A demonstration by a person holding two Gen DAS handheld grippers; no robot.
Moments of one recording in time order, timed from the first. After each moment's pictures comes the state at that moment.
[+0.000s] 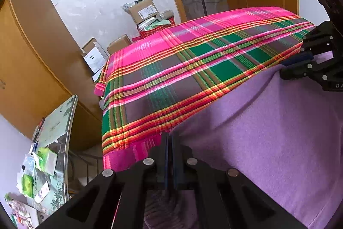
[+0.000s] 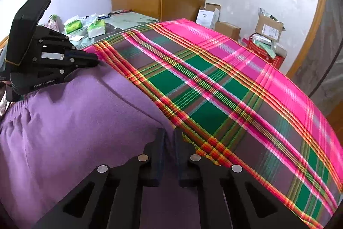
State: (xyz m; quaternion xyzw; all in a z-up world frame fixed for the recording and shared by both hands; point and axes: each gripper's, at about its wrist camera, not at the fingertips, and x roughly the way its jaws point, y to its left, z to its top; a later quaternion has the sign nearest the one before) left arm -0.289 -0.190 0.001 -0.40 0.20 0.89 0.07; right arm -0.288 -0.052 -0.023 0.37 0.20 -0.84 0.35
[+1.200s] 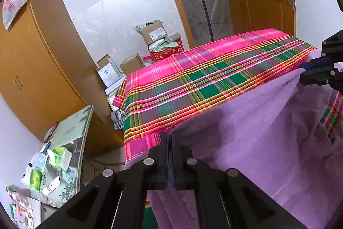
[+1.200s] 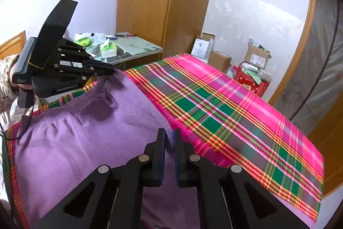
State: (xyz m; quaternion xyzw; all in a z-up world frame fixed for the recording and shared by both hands) left arm -0.206 -0.179 0.062 -0.34 0.19 0.92 0.05; right arm -0.173 -0.033 0.054 0.29 0.20 -0.87 0.34
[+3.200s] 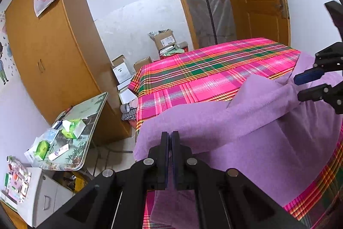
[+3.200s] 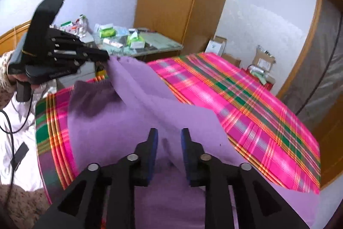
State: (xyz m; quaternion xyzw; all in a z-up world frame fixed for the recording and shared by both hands) left arm -0.024 -0.200 0.064 -0.30 0.15 0.94 0.03; right arm -0.014 -0.045 0.045 0.29 0.24 -0.86 0.35
